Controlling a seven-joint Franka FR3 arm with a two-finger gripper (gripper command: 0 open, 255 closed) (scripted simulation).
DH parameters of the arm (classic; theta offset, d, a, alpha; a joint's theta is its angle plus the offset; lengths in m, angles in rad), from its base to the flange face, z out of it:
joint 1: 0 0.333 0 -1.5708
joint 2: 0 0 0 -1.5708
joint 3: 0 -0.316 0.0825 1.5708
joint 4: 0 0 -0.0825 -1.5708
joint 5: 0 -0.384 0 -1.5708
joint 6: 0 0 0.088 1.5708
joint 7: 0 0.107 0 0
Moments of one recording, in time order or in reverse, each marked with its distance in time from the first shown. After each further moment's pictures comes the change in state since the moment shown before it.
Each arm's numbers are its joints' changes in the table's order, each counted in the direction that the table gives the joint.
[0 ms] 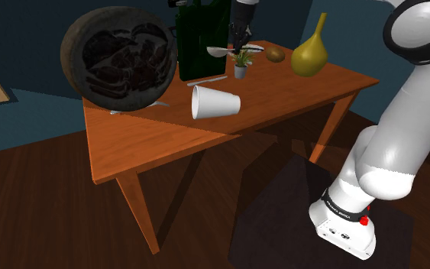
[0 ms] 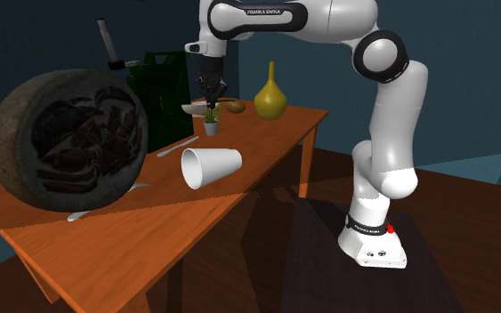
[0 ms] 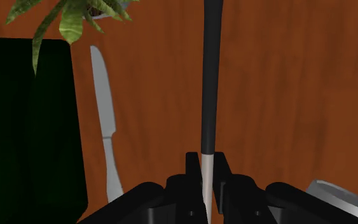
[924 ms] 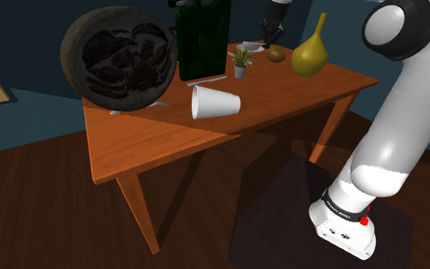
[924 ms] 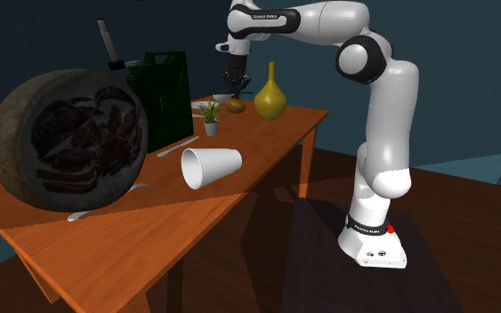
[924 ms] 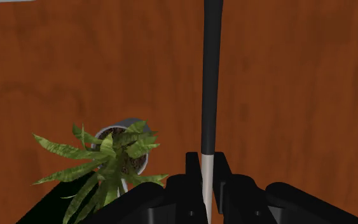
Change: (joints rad) arm -0.185 0.078 0.172 -0.090 -0.078 -0.031 -0.354
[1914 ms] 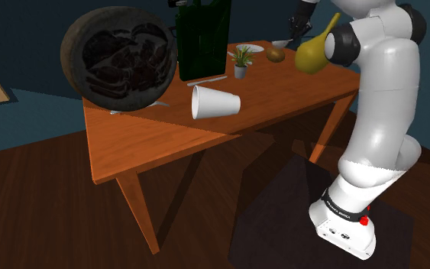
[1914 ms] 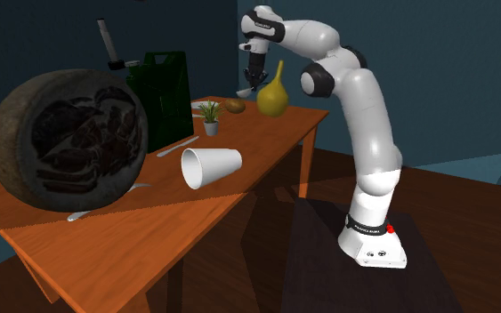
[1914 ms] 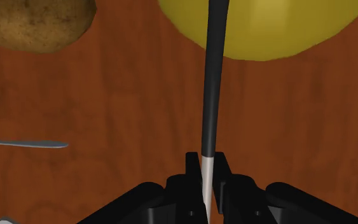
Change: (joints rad) arm -0.378 0.367 0.108 -0.471 -0.254 -0.184 -0.379
